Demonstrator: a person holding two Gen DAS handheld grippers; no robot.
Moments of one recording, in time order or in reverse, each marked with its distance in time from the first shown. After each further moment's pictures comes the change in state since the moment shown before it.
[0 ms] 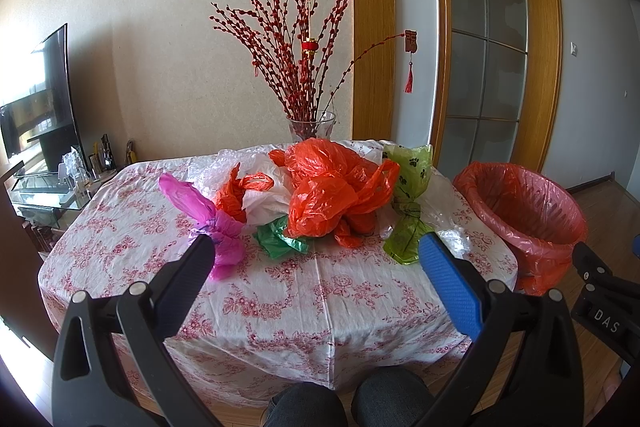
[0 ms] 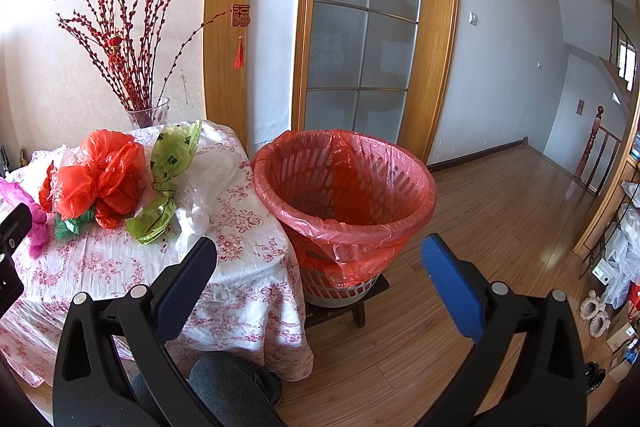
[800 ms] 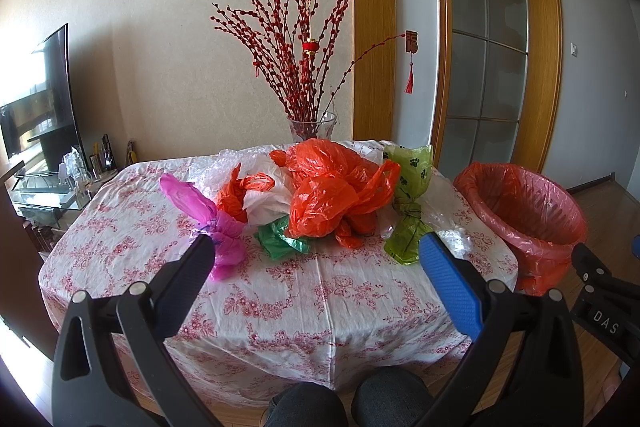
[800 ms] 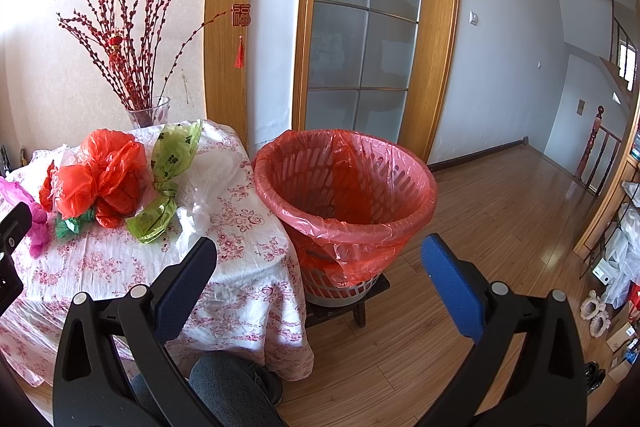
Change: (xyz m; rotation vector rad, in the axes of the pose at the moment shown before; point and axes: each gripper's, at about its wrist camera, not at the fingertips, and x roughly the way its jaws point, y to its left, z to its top) left arm 0.007 0.001 -0.003 -0.001 0.001 0.003; right arm -0.001 0.000 -0.001 0.001 0.000 0.000
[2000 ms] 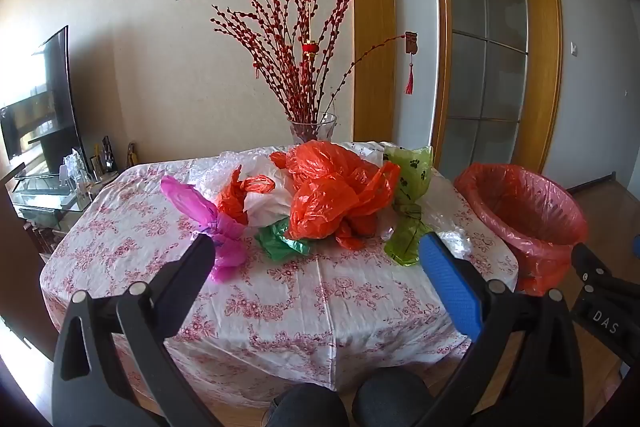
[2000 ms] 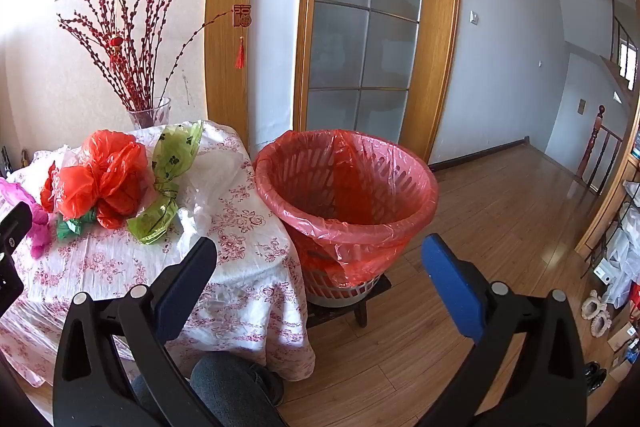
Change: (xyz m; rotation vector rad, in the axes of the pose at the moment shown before) left arm 0.000 0.000 0.000 0.001 -0.008 0.000; right arm 0.000 0.001 0.002 0.002 0.001 0.002
